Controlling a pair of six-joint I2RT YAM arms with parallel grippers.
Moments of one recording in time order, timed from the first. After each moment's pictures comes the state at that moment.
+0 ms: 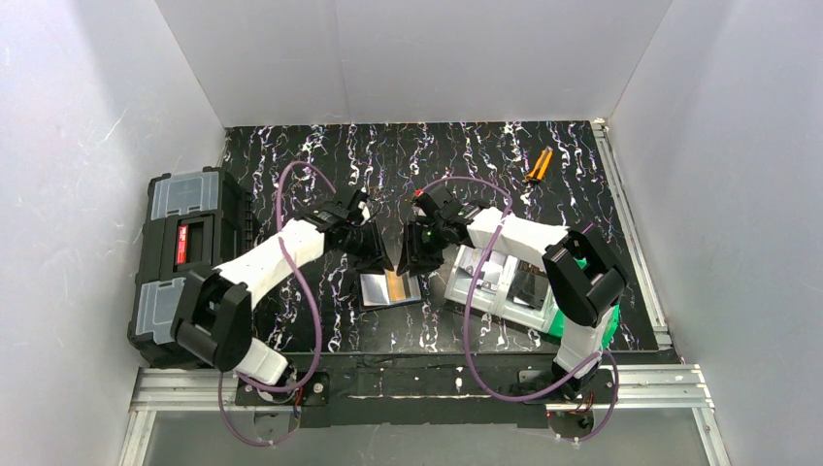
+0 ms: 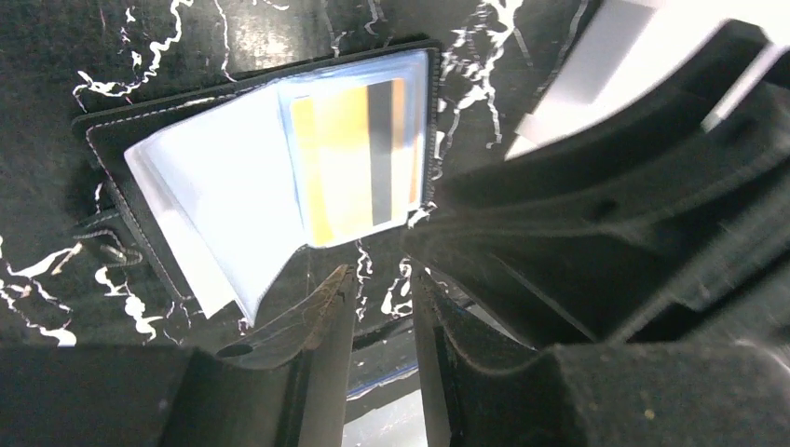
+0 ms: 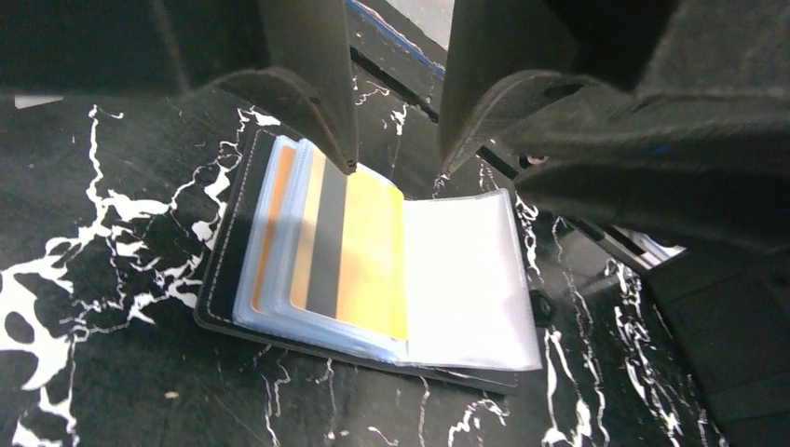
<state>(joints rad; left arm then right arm) -0.51 1.45 1.05 -0.70 0.29 -0.77 0.78 1.82 1.26 -0.45 -0.40 0.75</state>
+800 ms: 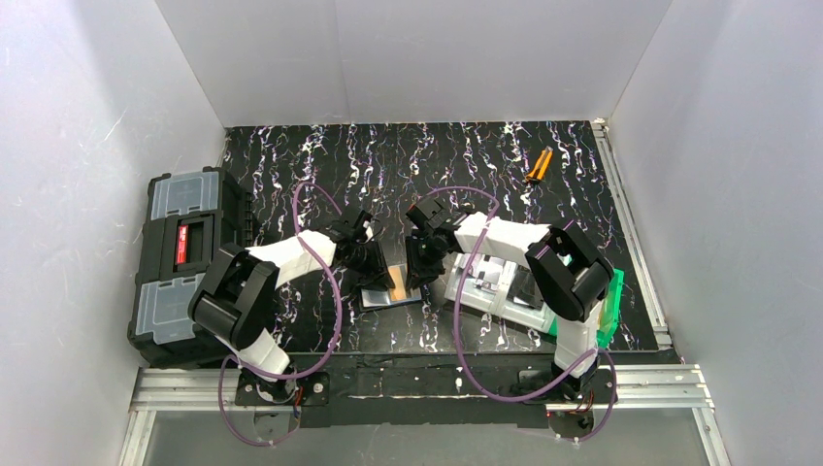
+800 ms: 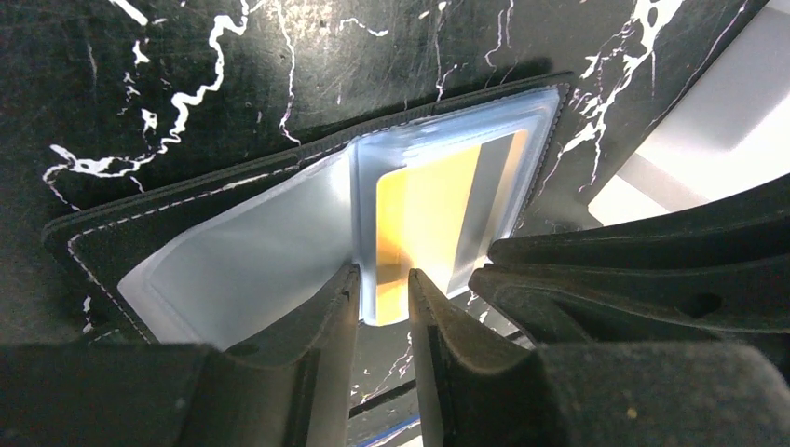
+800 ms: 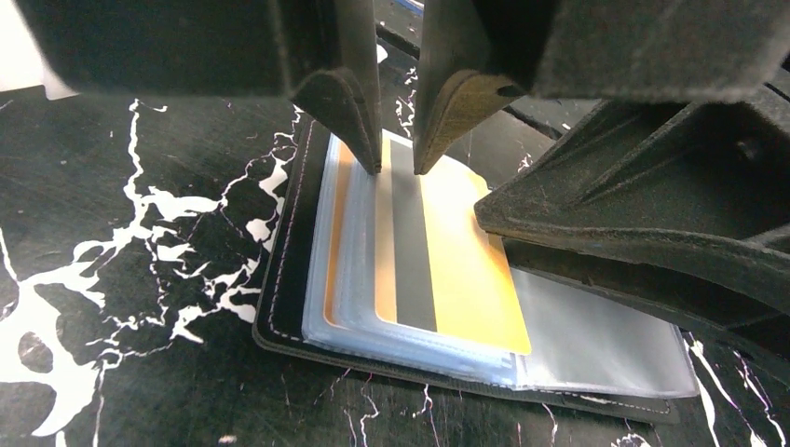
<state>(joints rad) -0.51 1.62 0.87 -0.43 0.33 -0.78 0.82 1.89 1.26 -0.54 -0.31 0.68</state>
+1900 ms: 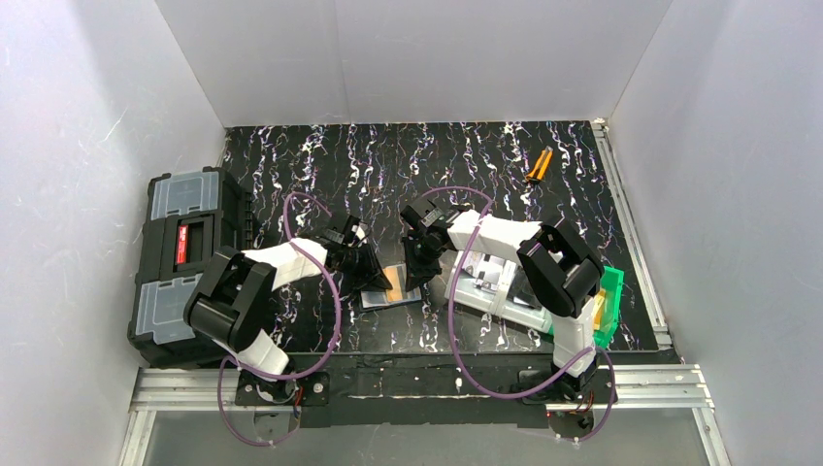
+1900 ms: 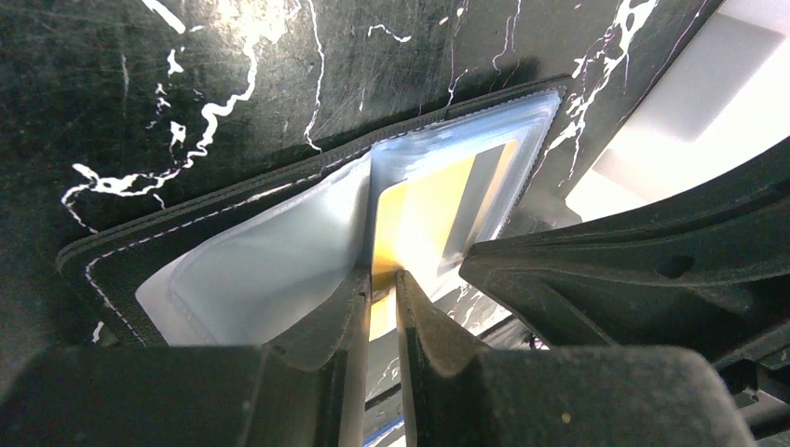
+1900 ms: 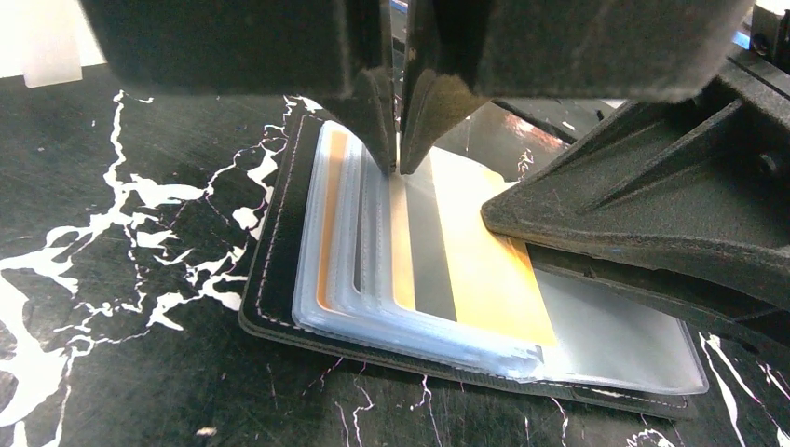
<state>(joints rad) -0.45 1.59 0.76 -0.28 0.43 -0.81 0.84 1.95 1.33 -0.60 -0.30 0.68</state>
